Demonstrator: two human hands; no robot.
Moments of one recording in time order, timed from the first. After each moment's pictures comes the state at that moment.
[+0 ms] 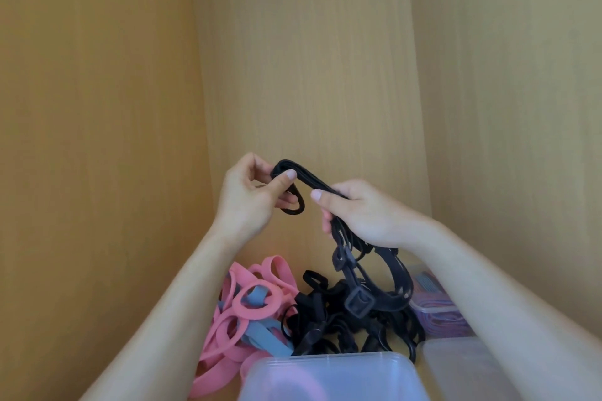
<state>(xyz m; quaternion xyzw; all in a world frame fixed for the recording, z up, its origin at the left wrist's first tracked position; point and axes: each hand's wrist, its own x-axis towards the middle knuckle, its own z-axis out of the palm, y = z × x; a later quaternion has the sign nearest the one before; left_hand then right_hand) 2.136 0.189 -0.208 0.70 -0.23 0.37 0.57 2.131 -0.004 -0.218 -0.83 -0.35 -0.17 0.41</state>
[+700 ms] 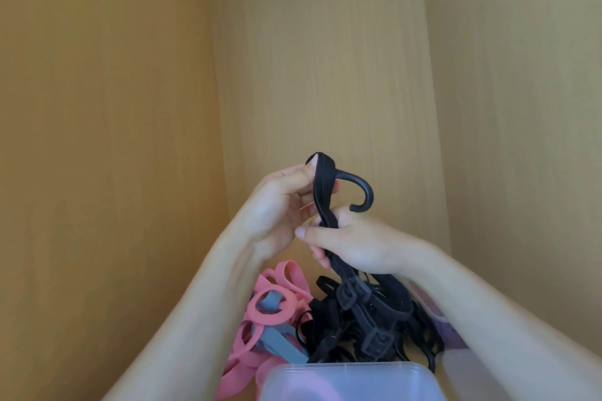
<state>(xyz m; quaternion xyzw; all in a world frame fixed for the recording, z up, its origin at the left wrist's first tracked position) 2.116 0.177 -0.198 0.63 -0.32 0.06 0.70 2.122 0.025 -0.229 -0.82 -0.40 -0.09 0.39</state>
